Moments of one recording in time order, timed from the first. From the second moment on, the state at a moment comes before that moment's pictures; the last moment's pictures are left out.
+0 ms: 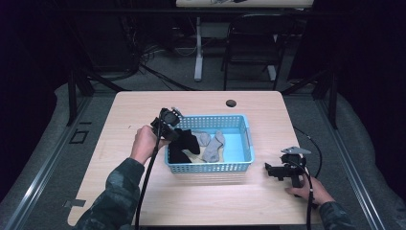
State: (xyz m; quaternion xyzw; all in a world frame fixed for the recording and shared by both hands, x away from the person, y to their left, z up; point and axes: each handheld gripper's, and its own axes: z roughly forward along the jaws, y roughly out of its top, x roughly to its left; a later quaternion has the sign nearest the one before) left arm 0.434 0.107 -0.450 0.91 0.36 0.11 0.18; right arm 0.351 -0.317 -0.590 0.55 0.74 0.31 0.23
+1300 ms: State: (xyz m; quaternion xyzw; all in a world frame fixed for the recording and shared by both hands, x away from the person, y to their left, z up) left arm 0.430 0.107 -0.351 0.89 0.33 0.15 0.27; right arm 0.351 -0.317 -0.590 0.55 0.74 0.31 0.23
